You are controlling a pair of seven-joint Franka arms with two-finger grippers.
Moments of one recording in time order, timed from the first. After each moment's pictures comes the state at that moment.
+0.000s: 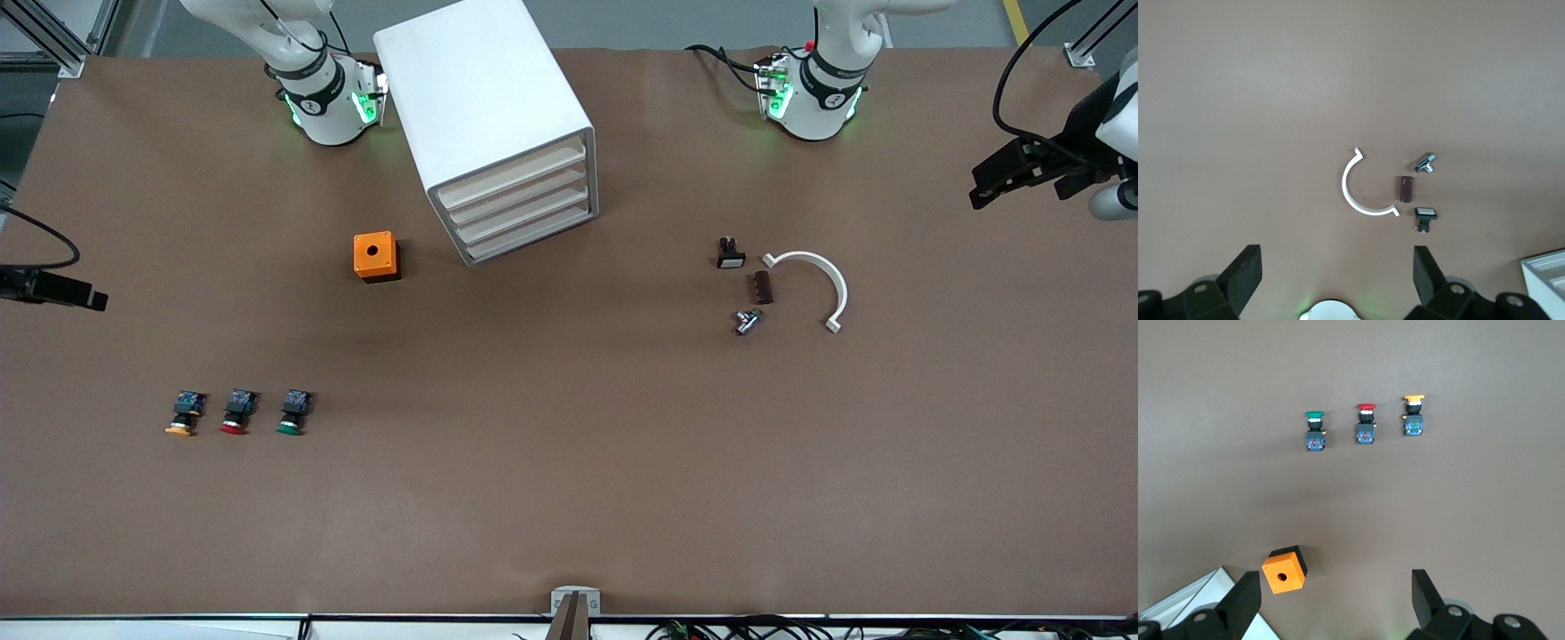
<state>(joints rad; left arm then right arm) -0.09 -0.03 -0.02 -1.48 0.04 1.40 -0.18 0.03 0.28 -0.23 -1.24 0.12 1.37 -0.03</state>
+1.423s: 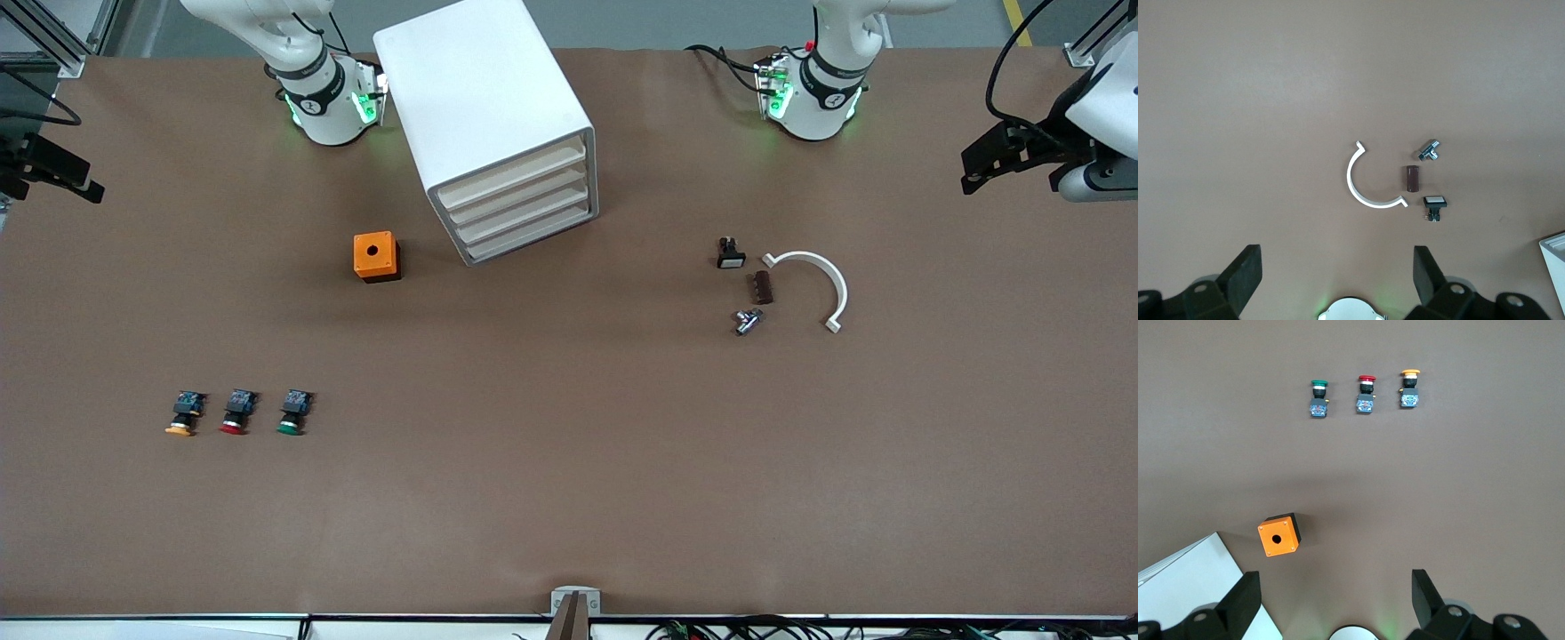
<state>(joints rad) -0.08 -0.07 -0.04 -1.54 0.05 1.41 -0.10 0.03 -0.11 -0.15 -1.62 0.02 1.45 -0.03</state>
